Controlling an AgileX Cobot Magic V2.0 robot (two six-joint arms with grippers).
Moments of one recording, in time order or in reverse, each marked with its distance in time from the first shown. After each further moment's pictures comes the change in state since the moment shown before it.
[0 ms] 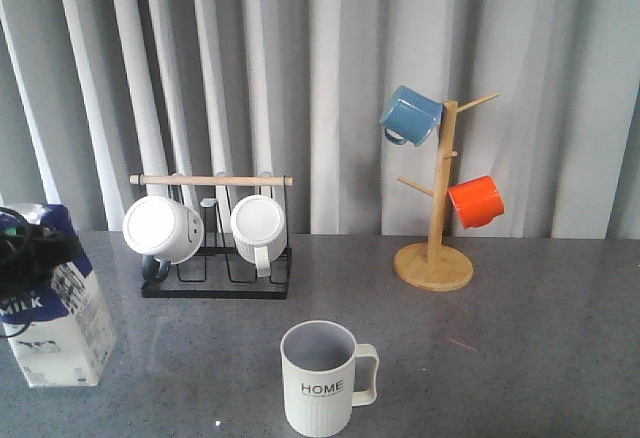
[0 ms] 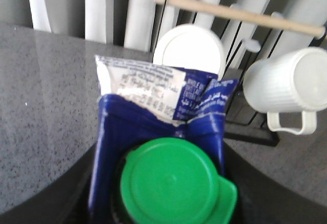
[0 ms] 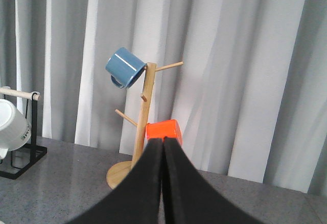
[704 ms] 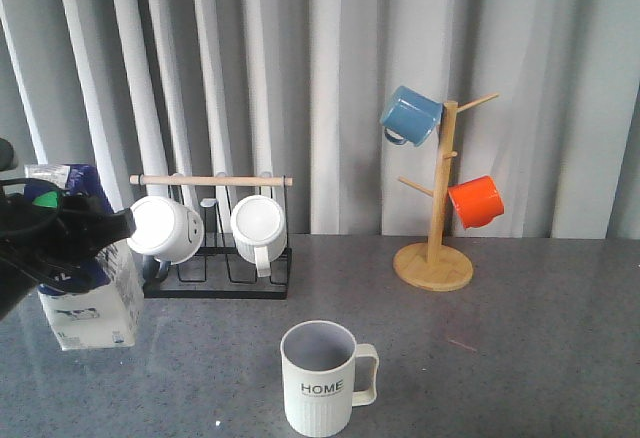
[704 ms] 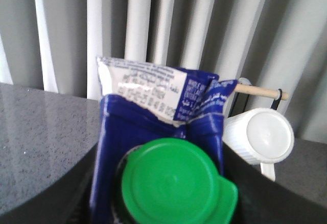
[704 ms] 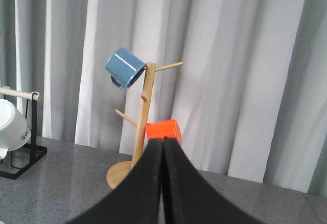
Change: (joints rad) left arm -0.337 -0.037 -0.004 -1.323 -0.500 1.283; right arm 0.000 0.000 0.000 0.000 0.000 0.000
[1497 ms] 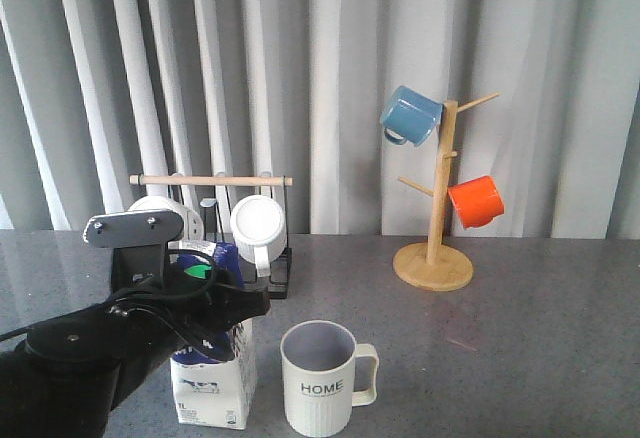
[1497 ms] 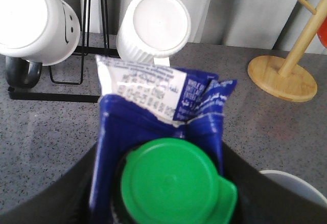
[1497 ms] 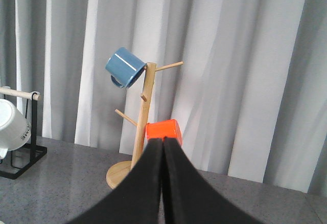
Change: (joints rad) left arm -0.223 0.203 -0.042 -0.094 0.038 0.000; right arm 0.000 0.000 0.000 0.000 0.000 0.000
